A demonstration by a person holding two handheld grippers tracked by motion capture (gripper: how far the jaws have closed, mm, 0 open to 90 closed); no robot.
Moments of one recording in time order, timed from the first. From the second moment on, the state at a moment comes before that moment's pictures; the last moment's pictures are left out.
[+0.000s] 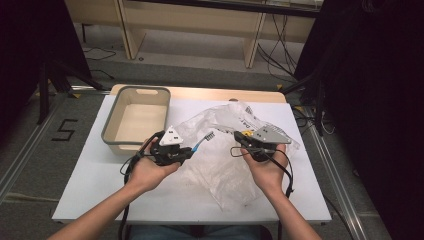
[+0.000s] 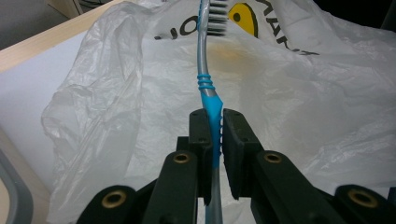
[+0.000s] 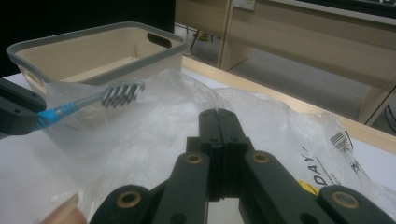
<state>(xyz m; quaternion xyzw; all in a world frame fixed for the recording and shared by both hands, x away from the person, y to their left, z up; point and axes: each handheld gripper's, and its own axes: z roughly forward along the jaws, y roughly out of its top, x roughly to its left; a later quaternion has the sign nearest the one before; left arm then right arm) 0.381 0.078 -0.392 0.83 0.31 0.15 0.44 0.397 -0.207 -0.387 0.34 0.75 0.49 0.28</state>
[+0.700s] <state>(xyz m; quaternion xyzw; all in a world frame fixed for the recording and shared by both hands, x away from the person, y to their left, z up) 0.382 0.067 -0.402 0.84 0.31 0.14 0.42 0.397 -0.207 -0.387 0.34 0.75 0.49 0.28</state>
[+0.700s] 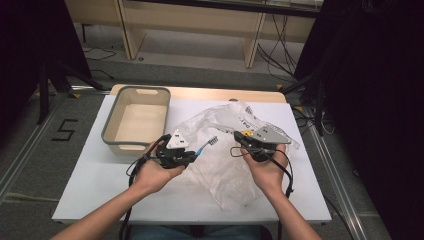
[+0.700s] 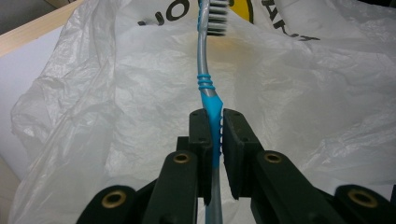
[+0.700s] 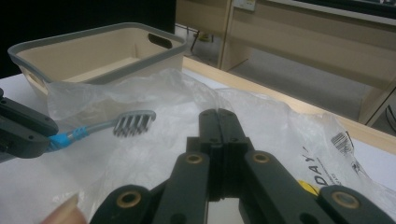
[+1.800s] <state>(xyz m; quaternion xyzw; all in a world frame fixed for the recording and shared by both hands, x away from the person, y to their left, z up) 0.406 0.028 -0.421 0.86 0.31 0.14 0.39 0.395 -0.204 -0.387 0.34 0.75 0.49 0.28</state>
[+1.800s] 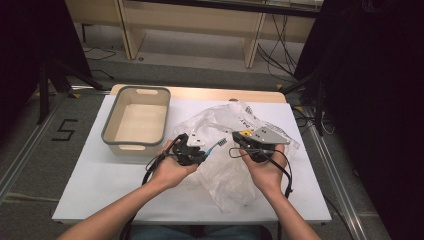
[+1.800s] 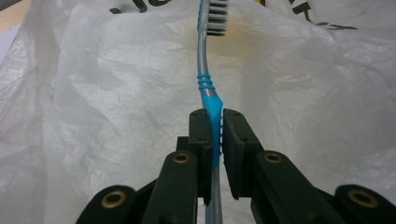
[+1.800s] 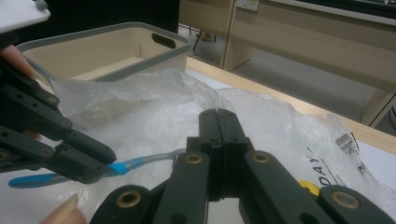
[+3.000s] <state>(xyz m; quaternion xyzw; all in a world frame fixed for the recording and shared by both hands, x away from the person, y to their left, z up) 0.440 -0.023 -0.448 0.86 0.29 0.18 0.36 0.396 -0.204 -0.388 0.34 0.76 0.49 0.28</state>
